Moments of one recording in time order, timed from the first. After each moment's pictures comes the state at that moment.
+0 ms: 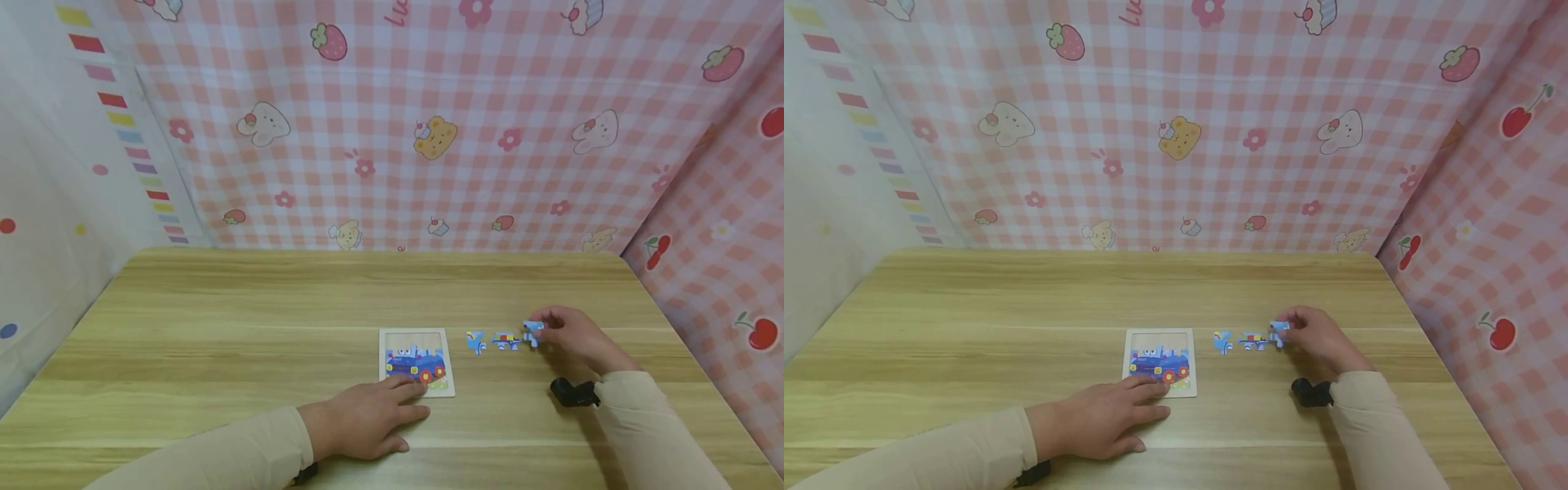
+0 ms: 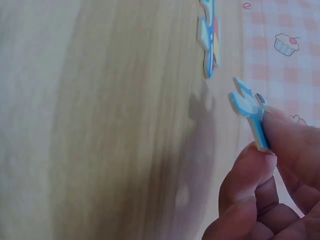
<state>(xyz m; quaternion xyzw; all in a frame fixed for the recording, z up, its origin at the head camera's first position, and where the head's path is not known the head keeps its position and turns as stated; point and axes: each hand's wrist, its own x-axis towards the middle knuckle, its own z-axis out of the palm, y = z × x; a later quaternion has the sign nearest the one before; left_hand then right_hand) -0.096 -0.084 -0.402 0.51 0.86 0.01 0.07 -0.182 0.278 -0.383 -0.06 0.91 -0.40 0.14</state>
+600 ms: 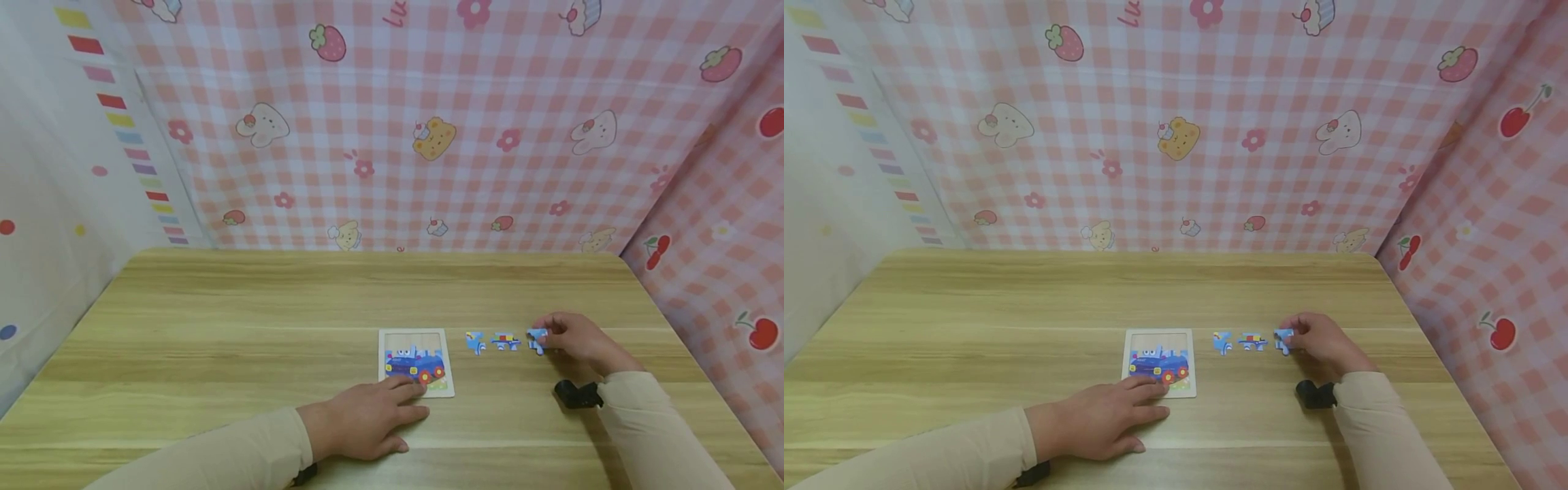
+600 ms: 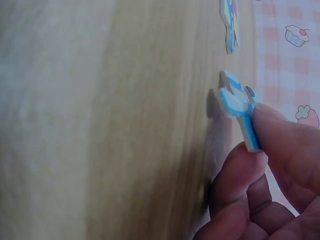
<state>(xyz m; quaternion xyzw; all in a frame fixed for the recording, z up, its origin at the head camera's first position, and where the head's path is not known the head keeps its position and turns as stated) -0.096 -0.084 -0.403 0.51 0.86 0.01 0.06 -0.183 0.287 -0.392 -0.05 0.90 -0.39 0.16</state>
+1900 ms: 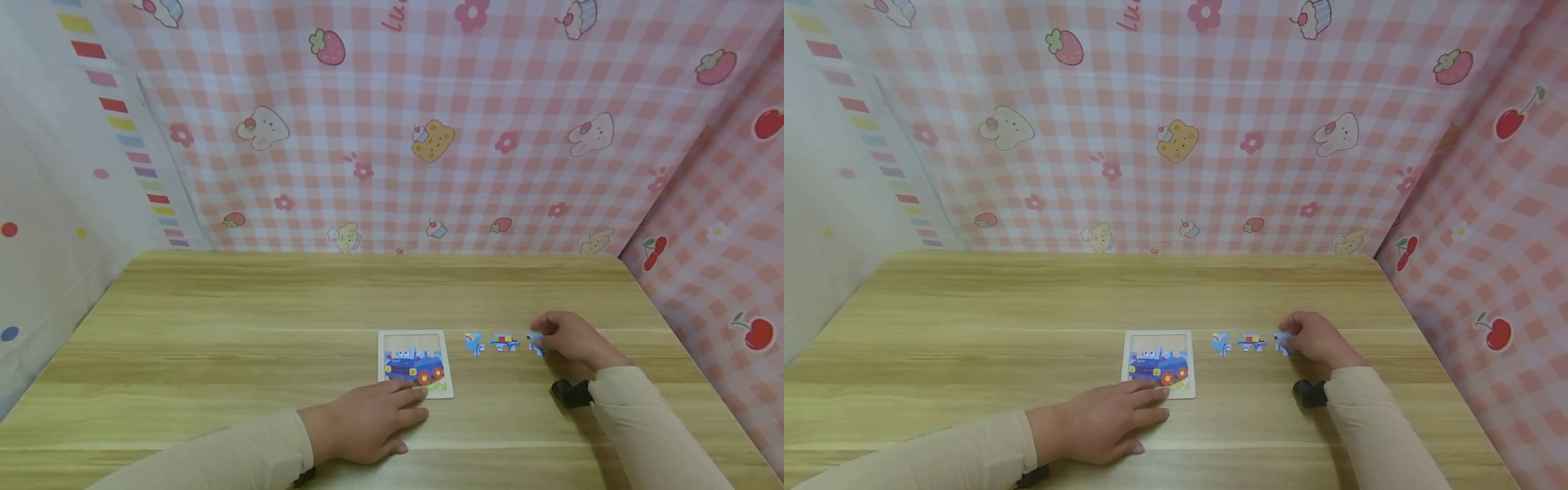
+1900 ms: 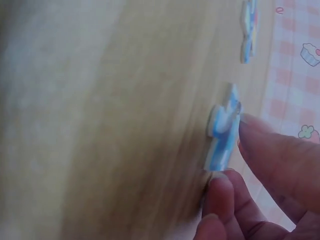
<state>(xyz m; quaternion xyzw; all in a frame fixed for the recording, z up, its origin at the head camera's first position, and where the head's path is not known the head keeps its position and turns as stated) -0.093 -0.081 -0.401 0.53 0.85 -0.03 0.03 -0.187 0.283 -0.388 -0.09 0.94 -0.31 0.12</state>
